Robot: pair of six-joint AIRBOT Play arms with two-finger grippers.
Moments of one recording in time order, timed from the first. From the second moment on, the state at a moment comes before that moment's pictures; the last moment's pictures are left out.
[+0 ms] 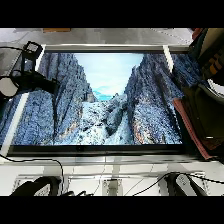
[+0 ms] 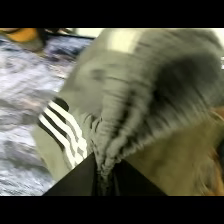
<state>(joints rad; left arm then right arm) -0.08 -1.10 1.28 1.45 -0.89 -1.14 -0.86 -0.96 1.58 -1.53 1.43 2.19</state>
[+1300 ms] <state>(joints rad) -0.08 -1.10 1.28 1.45 -0.89 -1.14 -0.32 -1.07 1.58 -1.43 1.39 1.74</state>
